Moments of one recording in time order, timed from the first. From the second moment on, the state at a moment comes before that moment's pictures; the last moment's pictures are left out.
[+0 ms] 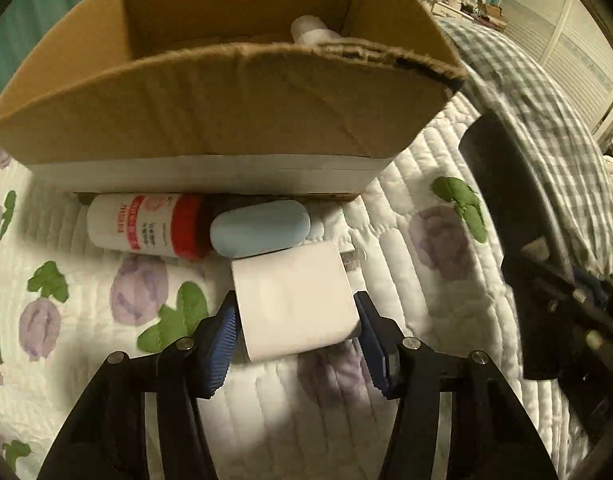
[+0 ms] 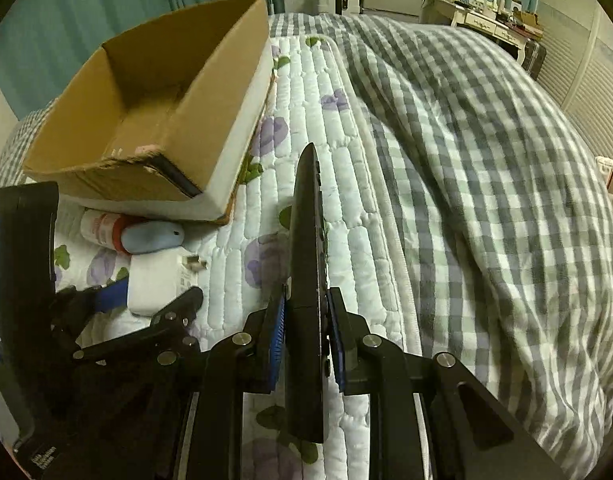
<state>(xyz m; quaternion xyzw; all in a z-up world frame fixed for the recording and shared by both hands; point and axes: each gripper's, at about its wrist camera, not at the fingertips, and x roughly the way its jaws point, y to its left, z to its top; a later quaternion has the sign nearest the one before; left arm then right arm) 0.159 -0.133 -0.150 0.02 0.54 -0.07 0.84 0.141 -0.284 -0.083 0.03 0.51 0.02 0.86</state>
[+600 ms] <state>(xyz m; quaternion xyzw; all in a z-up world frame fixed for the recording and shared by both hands) 0.115 -0.110 -0.033 0.01 0.44 -0.09 0.89 0.098 -0.267 0.018 0.00 0.44 0.05 0.90</state>
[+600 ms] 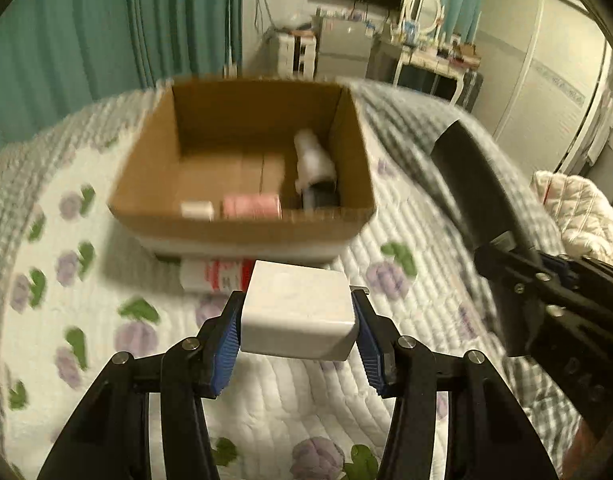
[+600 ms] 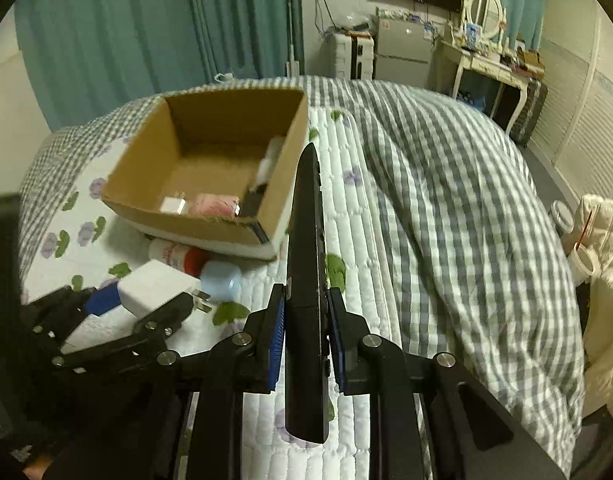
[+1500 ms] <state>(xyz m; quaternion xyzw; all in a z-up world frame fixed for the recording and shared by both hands) 0.265 -0.058 -0.011 0.06 0.37 -0.05 0.93 0.273 -0.190 0.012 -0.06 0.42 0.11 0.90</state>
